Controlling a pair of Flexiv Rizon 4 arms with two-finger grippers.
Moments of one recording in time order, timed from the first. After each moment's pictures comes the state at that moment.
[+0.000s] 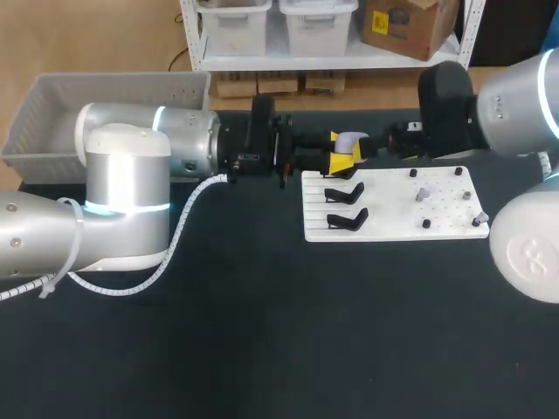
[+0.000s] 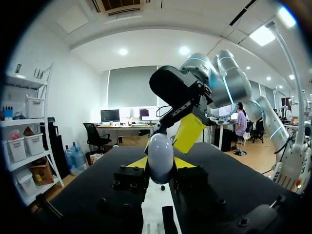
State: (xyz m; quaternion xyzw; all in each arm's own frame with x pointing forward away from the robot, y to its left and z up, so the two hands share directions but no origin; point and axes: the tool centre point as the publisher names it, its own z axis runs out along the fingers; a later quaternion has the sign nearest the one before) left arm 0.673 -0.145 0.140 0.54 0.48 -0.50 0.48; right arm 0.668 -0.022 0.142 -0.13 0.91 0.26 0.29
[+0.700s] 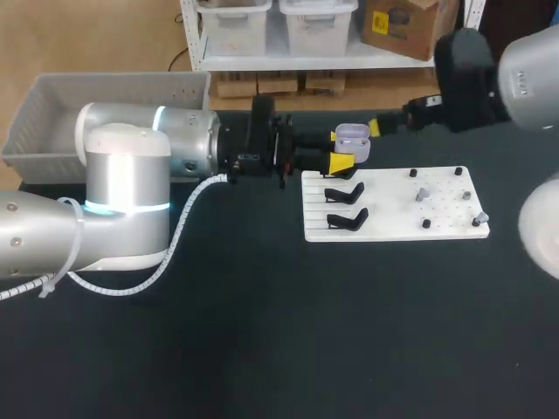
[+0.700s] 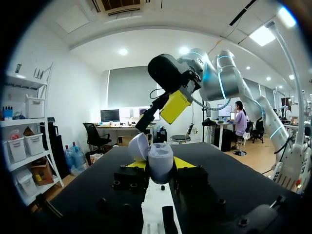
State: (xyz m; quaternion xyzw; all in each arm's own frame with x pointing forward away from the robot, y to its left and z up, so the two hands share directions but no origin) left arm 0.673 -0.145 0.140 0.54 0.48 -0.50 0.48; right arm 0.683 -0.054 0.178 -0.19 0.90 0.21 0.33
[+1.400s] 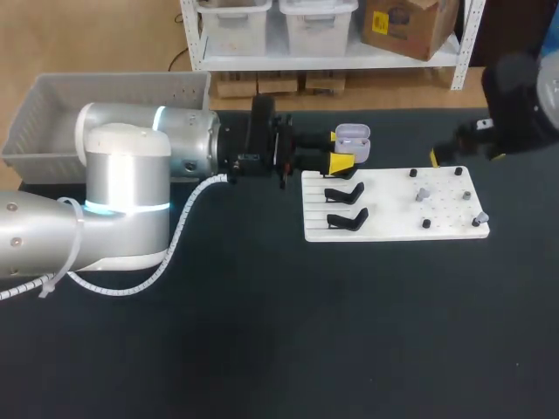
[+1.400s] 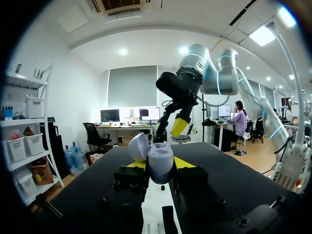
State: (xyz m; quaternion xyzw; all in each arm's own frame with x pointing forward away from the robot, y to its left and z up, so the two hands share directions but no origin) left arm 0.673 -0.145 0.140 0.54 0.48 -0.50 0.48; right arm 0.645 -0.140 0.143 -0.13 0.96 0.10 0.24
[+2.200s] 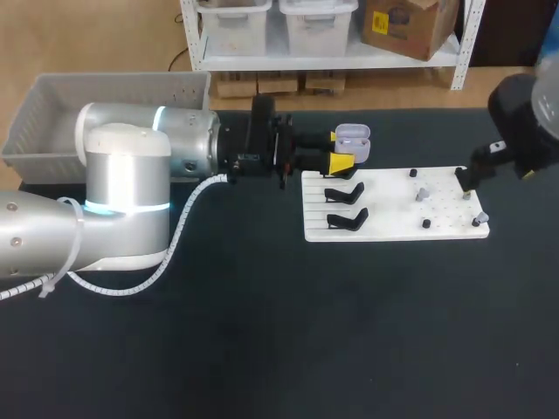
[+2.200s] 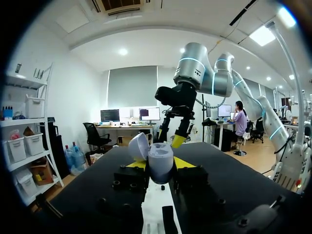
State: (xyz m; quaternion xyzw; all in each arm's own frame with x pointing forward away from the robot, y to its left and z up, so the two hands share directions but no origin) left arm 0.673 -0.145 0.140 0.54 0.48 -0.50 0.48; right arm 0.634 -0.183 0.111 -0.15 0.97 0.02 0.19
